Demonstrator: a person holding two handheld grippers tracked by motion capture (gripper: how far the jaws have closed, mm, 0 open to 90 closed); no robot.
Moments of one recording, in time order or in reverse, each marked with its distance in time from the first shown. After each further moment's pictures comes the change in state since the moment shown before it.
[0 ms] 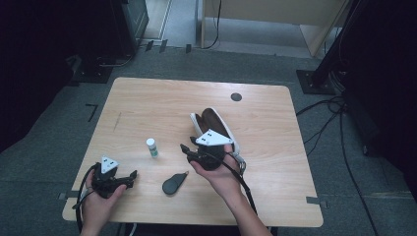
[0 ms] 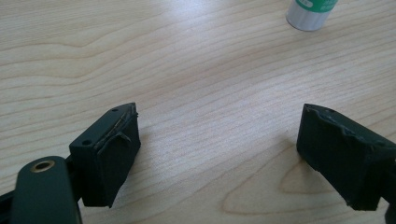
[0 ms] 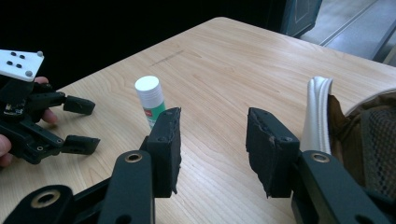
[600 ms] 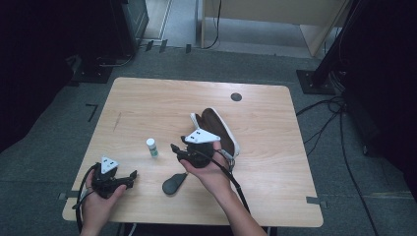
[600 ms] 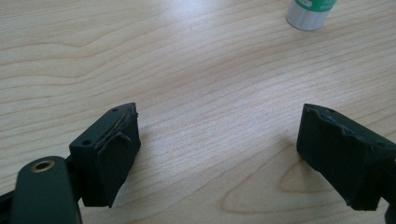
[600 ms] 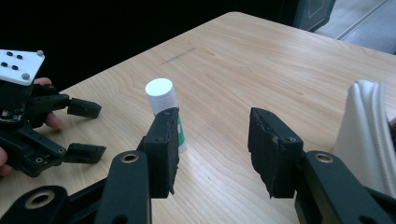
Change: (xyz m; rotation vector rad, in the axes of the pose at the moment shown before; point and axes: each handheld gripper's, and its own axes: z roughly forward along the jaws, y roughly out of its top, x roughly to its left) left arm 0.000 0.000 0.000 0.001 0.000 -0.002; right arm 0.010 0.002 0.030 0.019 0.032 -0.001
